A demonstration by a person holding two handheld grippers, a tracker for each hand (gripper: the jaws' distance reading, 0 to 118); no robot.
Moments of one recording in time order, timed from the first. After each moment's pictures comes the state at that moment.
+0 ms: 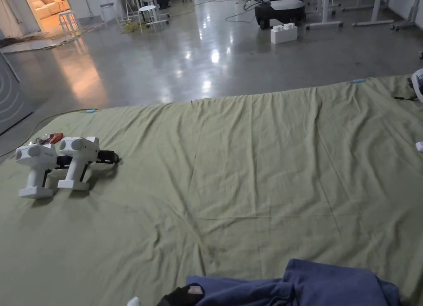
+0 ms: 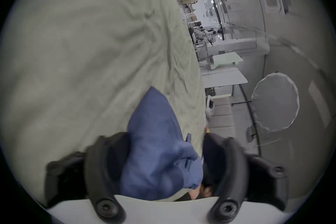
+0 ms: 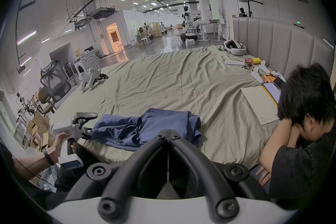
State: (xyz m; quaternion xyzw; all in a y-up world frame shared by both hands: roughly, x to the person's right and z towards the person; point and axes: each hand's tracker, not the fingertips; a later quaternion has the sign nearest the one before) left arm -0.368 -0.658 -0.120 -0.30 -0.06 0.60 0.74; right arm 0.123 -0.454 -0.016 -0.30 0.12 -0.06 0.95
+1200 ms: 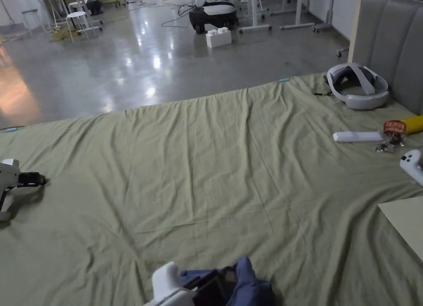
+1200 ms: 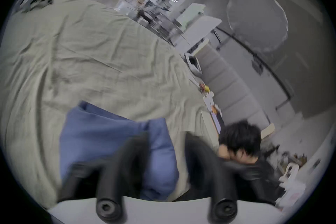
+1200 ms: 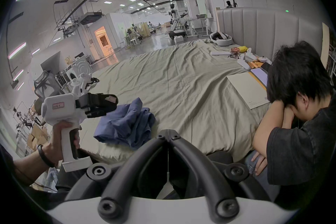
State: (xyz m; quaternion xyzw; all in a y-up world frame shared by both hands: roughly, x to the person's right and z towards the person) left arm -0.185 -0.541 -0.162 -0.32 -0.17 0.33 0.87; right arm 0.155 -0.467 0.002 -0.31 0.08 -0.10 0.94
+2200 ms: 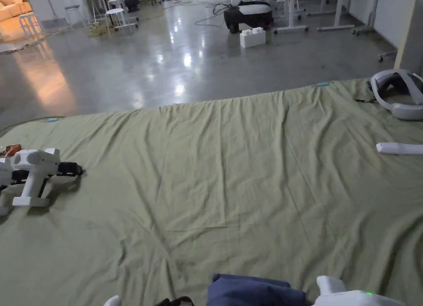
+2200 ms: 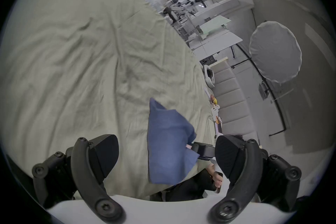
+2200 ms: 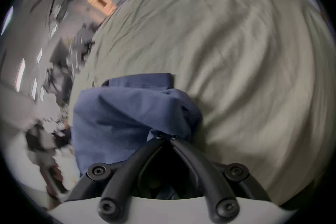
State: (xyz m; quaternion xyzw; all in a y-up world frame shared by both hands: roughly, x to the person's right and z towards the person) left arm -0.327 -0.572 -0.133 -0.38 -0.13 0.43 0.81; right arm 0.090 -0.620 -0.213 -0.57 0.17 -0.24 0.77
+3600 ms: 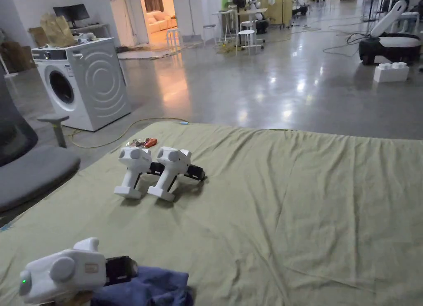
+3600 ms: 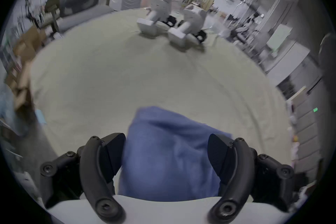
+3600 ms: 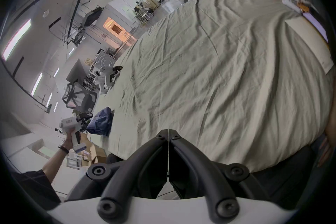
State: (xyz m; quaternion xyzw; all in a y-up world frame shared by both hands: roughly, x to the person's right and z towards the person) left arm -0.624 -0.522 -0.158 -0.42 0.24 0.22 0.85; right arm 0.094 -0.526 -0.124 -0.44 0.20 -0.25 0.84
